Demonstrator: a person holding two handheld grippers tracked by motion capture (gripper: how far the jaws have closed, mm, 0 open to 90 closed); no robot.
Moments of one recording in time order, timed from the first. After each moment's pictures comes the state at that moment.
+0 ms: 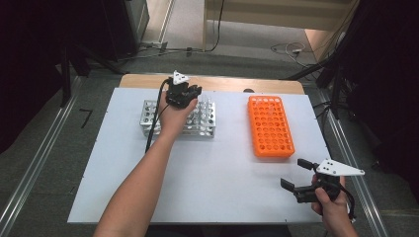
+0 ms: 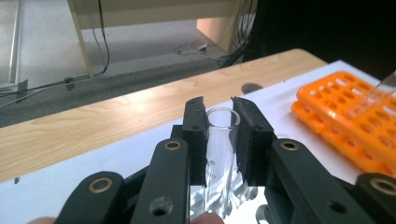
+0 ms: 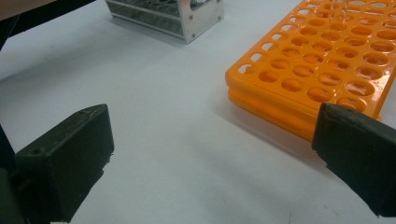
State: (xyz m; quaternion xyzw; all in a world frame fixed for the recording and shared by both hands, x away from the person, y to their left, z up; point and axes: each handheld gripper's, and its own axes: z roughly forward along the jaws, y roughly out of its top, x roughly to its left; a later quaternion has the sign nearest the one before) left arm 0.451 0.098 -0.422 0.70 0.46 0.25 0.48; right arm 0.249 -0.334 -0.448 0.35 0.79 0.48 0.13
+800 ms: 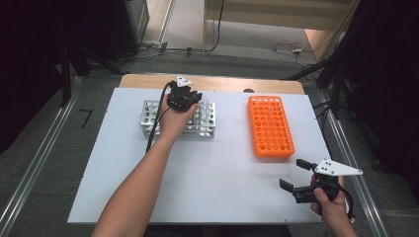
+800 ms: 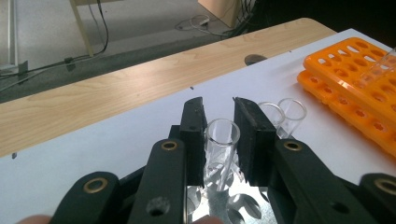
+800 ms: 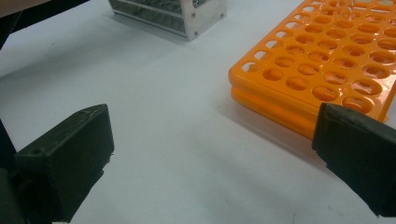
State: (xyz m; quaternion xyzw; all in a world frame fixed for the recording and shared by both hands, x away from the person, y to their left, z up) left arm 0.449 0.096 -0.429 0.72 0.47 0.23 0.45; right arm 0.250 -0.332 -0.450 0.35 0.80 0.48 0.13
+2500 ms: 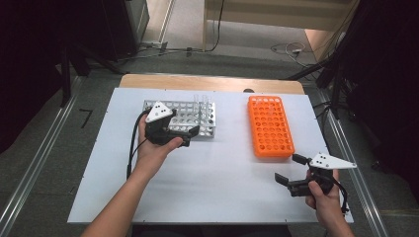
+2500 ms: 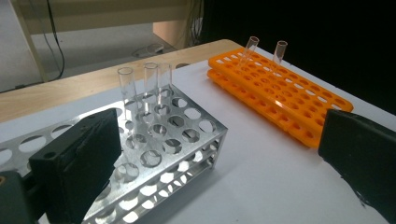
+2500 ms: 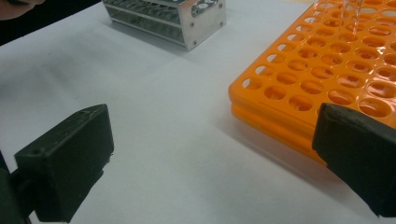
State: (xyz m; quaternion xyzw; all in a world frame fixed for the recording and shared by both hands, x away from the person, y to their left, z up) left arm 0.310 0.128 -0.407 0.72 0.40 0.20 0.54; right arm 0.264 -0.319 -0.446 0.35 0.79 0.48 0.13
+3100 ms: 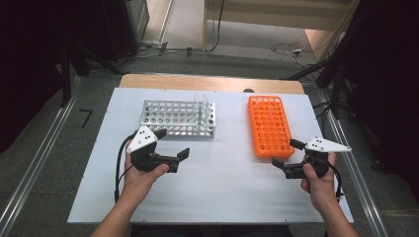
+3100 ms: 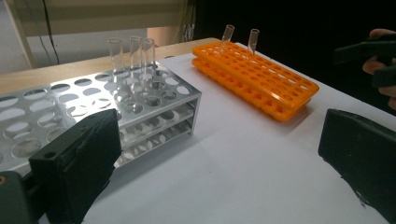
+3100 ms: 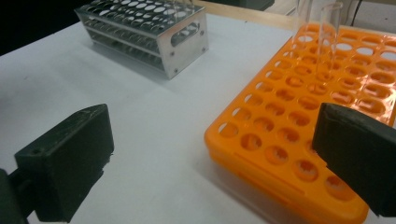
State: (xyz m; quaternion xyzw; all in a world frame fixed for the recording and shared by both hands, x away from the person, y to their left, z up) left arm 0.252 0.148 -0.426 0.70 0.39 0.19 0.56; right arm 0.300 -0.306 -0.428 0.36 0.78 0.49 0.16
